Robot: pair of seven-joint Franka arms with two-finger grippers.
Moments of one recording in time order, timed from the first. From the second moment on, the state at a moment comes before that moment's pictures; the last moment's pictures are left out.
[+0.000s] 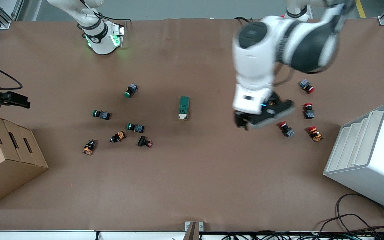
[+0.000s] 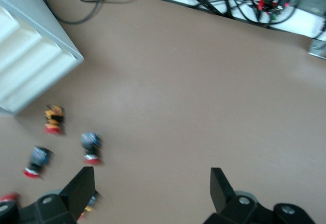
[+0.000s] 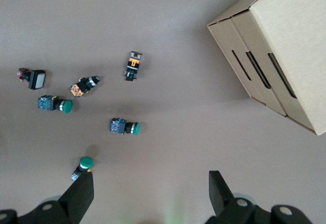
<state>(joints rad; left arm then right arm) -0.15 0.36 -0.47 -1.41 0.51 1.78 -1.02 -0.04 0.22 -0.01 -1.36 -0.04 1.42 -0.06</state>
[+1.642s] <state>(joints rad) 0.05 -0.02 -0.13 -1.52 0.00 1.48 -0.02 -0.01 -0.03 -0.03 -1.49 -0.04 1.38 -0.06</state>
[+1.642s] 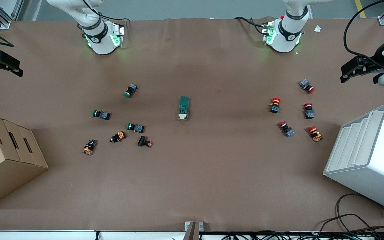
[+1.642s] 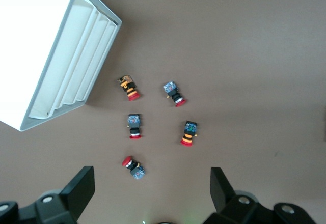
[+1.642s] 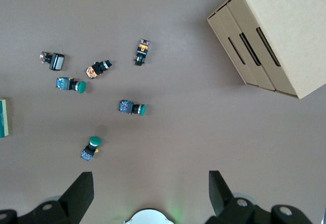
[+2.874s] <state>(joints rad) -0.01 -0.11 -0.09 -1.60 -0.02 1.48 -0.04 -0.01 -0.12 -0.05 -1.60 0.00 1.41 -0.06</state>
